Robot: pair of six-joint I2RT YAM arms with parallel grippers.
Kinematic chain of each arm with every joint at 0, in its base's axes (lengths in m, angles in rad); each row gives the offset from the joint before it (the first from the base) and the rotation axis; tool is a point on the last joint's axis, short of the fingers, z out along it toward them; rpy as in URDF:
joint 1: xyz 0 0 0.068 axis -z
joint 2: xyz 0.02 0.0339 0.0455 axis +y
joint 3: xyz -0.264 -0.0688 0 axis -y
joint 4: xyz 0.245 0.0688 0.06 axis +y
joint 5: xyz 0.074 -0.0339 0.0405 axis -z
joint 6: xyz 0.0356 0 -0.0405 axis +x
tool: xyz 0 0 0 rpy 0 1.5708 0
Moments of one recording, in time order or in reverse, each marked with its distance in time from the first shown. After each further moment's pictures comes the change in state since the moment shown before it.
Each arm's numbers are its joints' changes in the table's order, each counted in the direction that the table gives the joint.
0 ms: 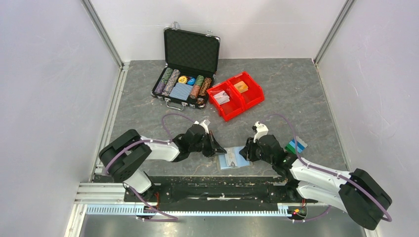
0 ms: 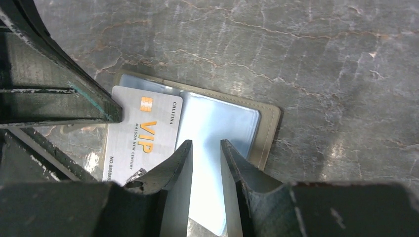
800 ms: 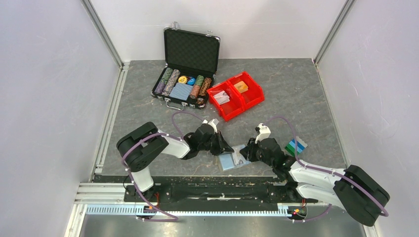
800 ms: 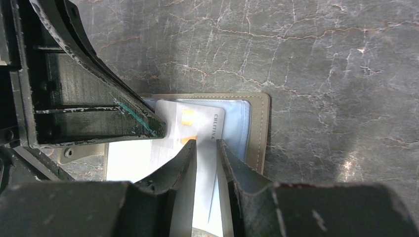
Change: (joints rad) left arm 0.046 0.170 0.110 -0.076 -0.021 0.036; right arm -0.015 0.038 -0.067 -0.156 0.037 0.057
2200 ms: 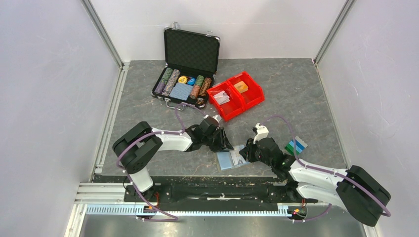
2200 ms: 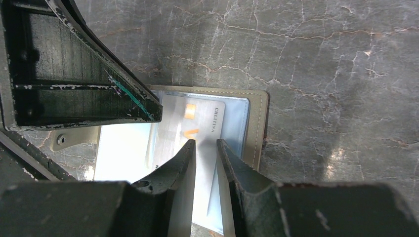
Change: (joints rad) left arm -0.021 -0.038 0.157 0.381 -0.025 0.123; right arm -0.026 -0.014 0.035 0.077 0.033 -0.041
